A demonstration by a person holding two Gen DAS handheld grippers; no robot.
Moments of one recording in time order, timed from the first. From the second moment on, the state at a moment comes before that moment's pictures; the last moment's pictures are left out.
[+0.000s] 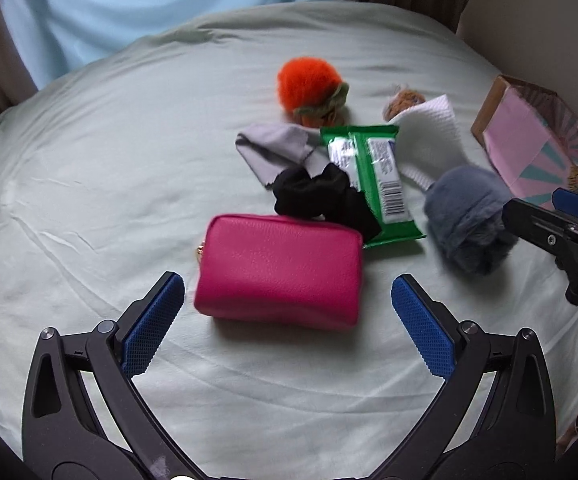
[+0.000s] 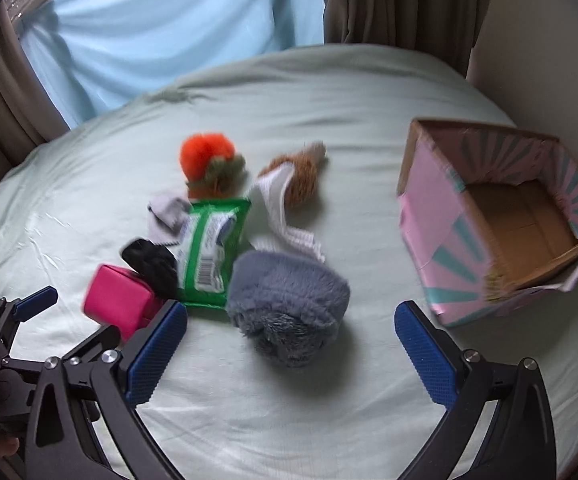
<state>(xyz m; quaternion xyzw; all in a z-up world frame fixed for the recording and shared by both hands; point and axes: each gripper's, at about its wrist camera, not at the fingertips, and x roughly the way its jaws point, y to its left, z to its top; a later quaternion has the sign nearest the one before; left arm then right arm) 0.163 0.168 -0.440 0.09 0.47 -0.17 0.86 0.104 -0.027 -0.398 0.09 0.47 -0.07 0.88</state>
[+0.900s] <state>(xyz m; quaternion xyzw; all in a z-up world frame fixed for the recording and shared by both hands) 0.192 0.163 -0.481 0.09 0.47 -0.17 0.86 0.138 -0.034 -0.459 0.10 0.49 -0.07 0.86</state>
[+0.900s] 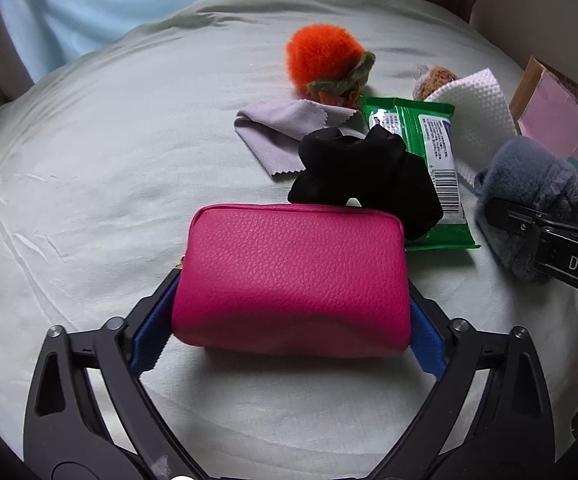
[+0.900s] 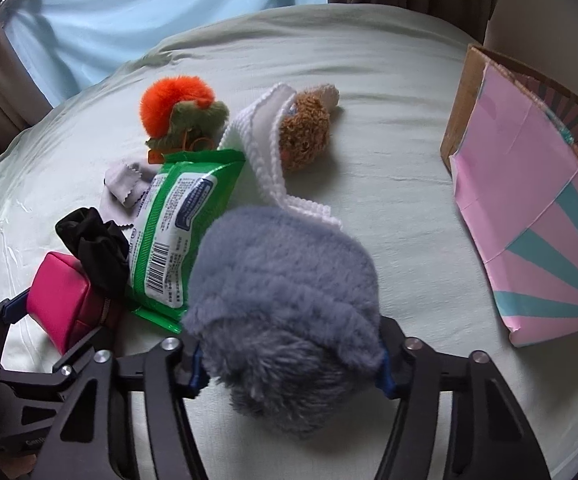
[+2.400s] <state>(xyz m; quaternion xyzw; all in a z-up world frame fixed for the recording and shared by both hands) 0.112 -0.047 -0.163 0.02 0.37 -0.13 0.92 0.072 -0.235 -0.171 0.08 0.41 -0.02 0.91</state>
